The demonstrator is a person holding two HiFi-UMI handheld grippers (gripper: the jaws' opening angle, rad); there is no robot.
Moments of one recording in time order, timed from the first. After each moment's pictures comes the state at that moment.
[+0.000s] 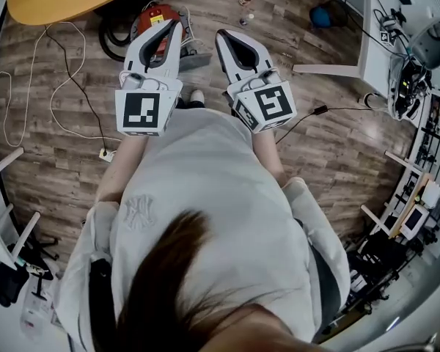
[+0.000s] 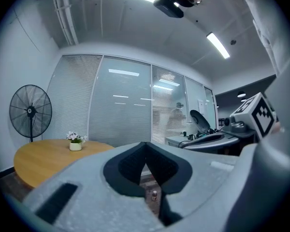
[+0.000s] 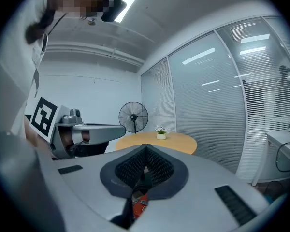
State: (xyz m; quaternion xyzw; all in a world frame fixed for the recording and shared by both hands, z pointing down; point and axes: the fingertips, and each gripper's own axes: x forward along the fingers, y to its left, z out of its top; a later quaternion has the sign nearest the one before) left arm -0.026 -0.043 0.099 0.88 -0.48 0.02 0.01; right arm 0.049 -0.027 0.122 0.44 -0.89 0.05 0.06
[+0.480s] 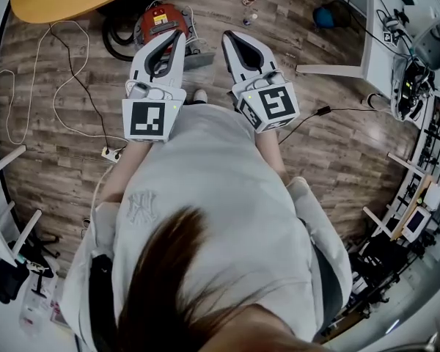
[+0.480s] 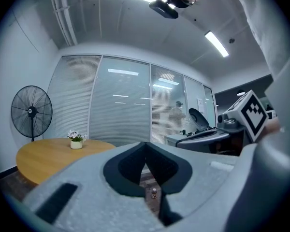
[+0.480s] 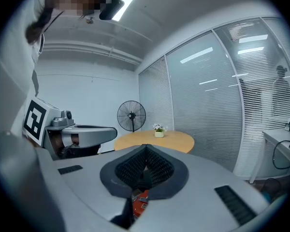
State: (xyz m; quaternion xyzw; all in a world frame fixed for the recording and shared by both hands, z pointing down) left arm -0.024 -0.022 0.112 0.88 -0.48 0.02 0.01; right arm 0.059 -0.023 0.130 0.45 -0.89 0.06 0.07
